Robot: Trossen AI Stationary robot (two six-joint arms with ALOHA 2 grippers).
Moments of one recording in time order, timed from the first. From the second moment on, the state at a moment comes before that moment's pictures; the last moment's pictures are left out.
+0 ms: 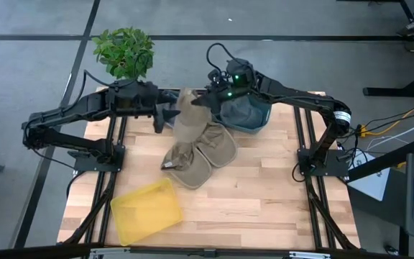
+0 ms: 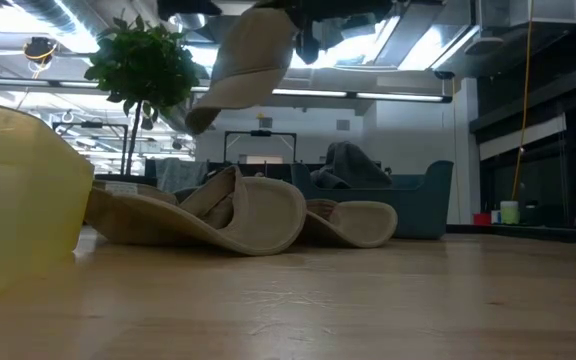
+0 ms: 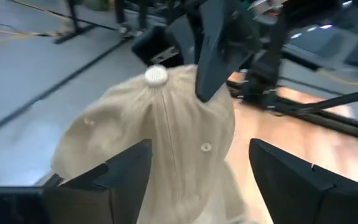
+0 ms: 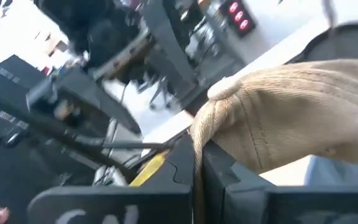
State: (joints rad) left arm 0.25 1.00 1.18 -0.53 -0.09 -0.18; right arm -0.36 1.70 1.63 -0.16 -0.50 0.58
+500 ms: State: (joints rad) left arm 0.25 1.11 1.18 -0.51 -0.34 -0.15; right arm -0.37 1.70 1.63 -0.04 -0.48 0.57
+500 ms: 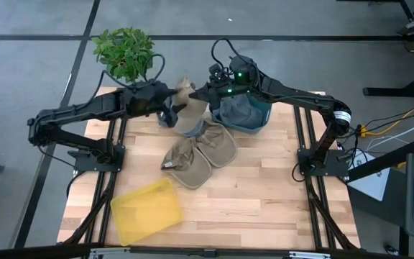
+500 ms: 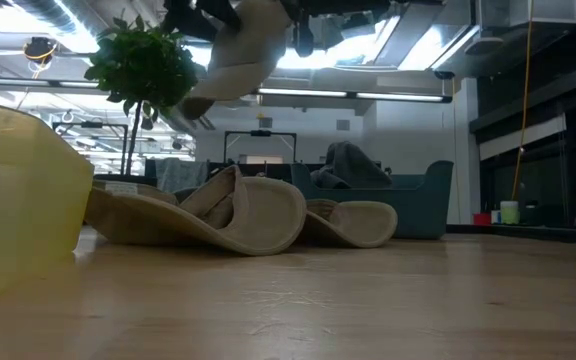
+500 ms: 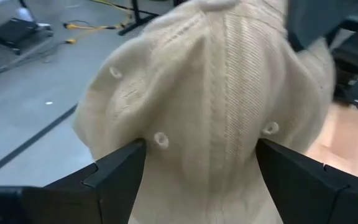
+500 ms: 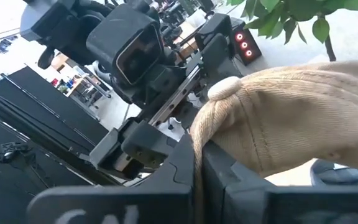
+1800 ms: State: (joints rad) left arm 0.25 1.16 1.18 -0.26 -0.27 0.15; right arm -0.37 1.70 1.63 0.02 -0.50 0.60
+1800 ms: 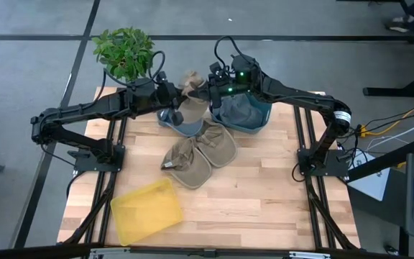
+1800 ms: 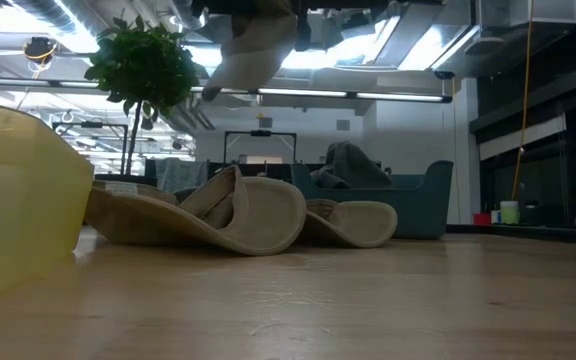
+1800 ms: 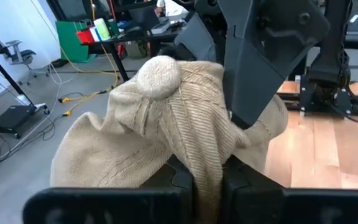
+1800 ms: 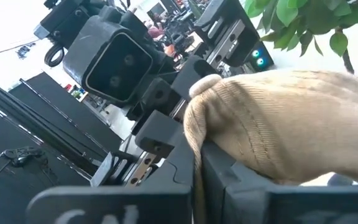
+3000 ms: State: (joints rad) left arm -0.08 0.86 1.18 -0.69 0.20 -0.32; right arm -0.43 1.66 1.63 -0.16 -0.87 0.54
